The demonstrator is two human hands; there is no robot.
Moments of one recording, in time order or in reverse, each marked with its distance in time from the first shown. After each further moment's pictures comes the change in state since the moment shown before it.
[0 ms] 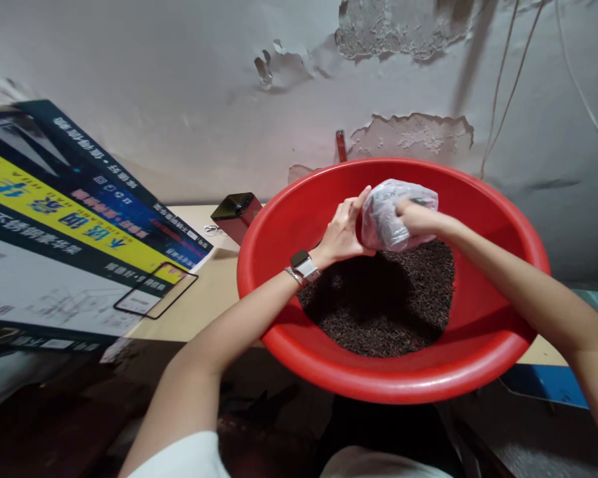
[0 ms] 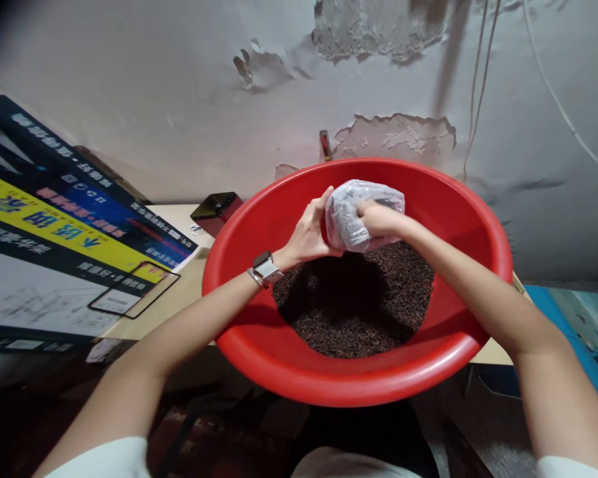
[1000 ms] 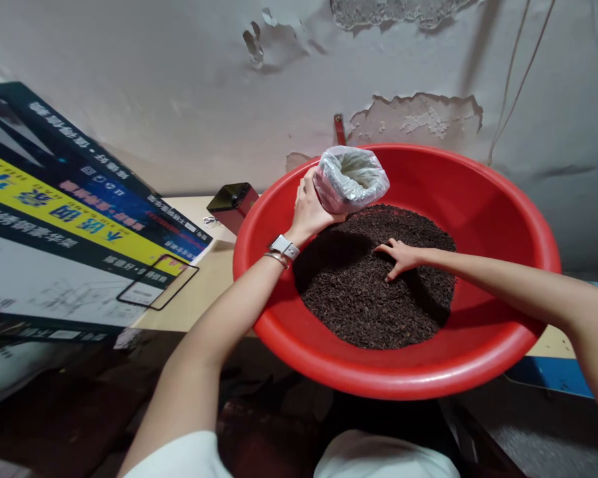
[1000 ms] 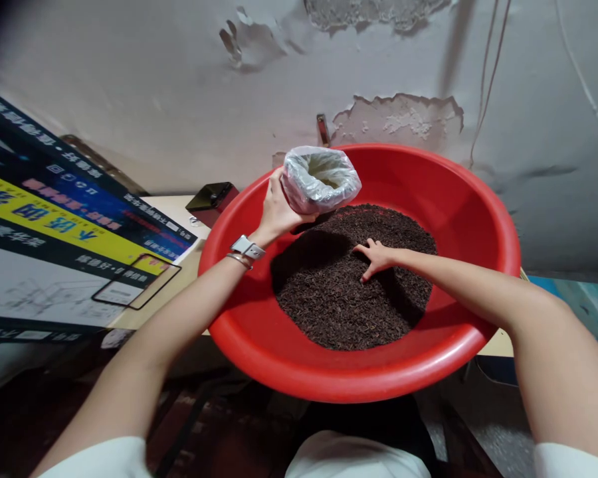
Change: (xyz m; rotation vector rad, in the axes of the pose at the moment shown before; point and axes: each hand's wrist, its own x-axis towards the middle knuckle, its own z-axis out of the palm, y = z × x) left_hand 0.002 -0.058 -0.024 0.111 0.273 -0.301; right_hand -0.029 0.063 0.108 -0.172 -0.647 0.174
